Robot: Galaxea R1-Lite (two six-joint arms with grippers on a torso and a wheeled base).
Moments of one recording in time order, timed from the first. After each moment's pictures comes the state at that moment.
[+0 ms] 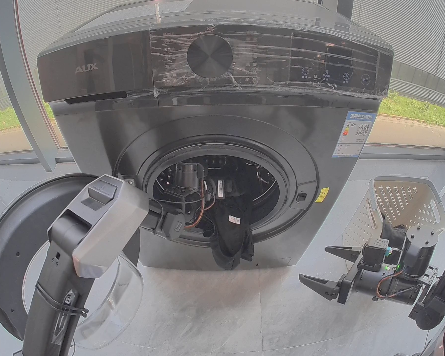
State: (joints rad) left arm -0.47 2.59 -1.74 -0.66 0.15 -0.13; right arm 0.48 1.85 -0.06 -1.54 0.29 0.06
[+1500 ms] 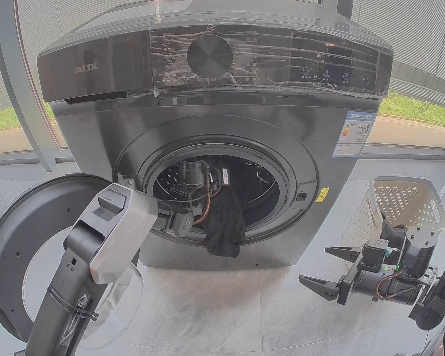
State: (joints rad) left arm -0.48 2.69 -1.93 -0.76 0.21 -0.10; right arm 0.48 1.85 -0.05 -1.54 0.29 0.06
